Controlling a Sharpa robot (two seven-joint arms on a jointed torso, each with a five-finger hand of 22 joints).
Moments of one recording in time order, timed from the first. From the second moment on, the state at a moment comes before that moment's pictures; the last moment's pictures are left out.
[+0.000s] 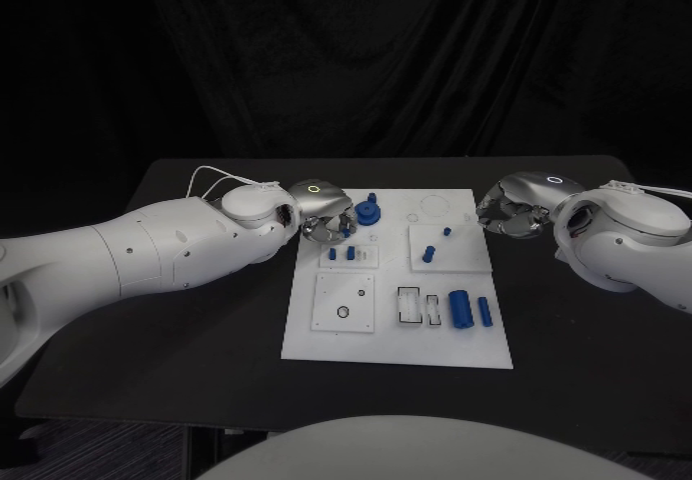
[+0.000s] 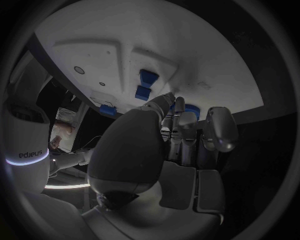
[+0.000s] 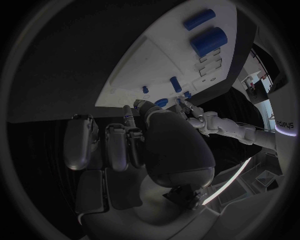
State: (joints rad) left arm 1.26 -0.55 -0.21 1.14 -1.67 -0.26 0.19; left_hand 1.53 -0.09 0.32 0.09 0.25 1.01 0.06 0.08 0.45 1.08 0.02 0.24 0.31 1.25 -0.03 1.23 0.97 0.08 1.37 0.07 1.14 1.31; right arm 1.36 -1.00 -0.25 1.59 -1.55 -0.26 -0.27; right_hand 1.34 -0.03 0.29 0.16 0.37 0.90 0.12 0.10 0.18 1.46 0.02 1.57 1.31 1.47 -0.05 1.47 1.31 0.05 1.47 0.06 1.28 1.31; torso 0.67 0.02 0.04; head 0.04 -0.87
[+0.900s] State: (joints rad) left arm 1.25 -0.58 -0.21 1.14 -1.69 -0.27 0.17; left_hand 1.52 -0.12 0.30 0.11 0.19 0.66 -0.06 0.06 0.37 0.89 0.07 0.20 0.34 1.21 -0.01 1.21 0.91 0.09 1.34 0.09 1.08 1.31; right arm 1.36 -1.00 -0.25 1.59 -1.55 -0.25 -0.27; right_hand 1.34 -0.03 0.29 0.16 0.37 0.91 0.12 0.10 0.18 1.46 0.02 1.57 1.31 1.47 -0.05 1.47 1.31 0.05 1.47 0.06 1.28 1.31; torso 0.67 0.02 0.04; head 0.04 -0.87
